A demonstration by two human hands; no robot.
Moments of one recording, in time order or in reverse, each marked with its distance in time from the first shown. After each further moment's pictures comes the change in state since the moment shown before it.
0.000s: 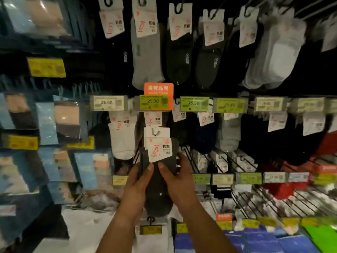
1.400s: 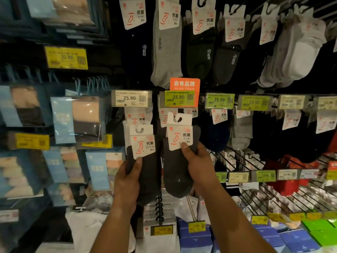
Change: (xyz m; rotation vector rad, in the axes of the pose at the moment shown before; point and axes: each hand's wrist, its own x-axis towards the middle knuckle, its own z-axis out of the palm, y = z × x) left_hand 0.045 0.009 -0.084 0.119 0.185 0.050; right_hand 0.029 -0.026 0.029 0.217 0.051 0.057
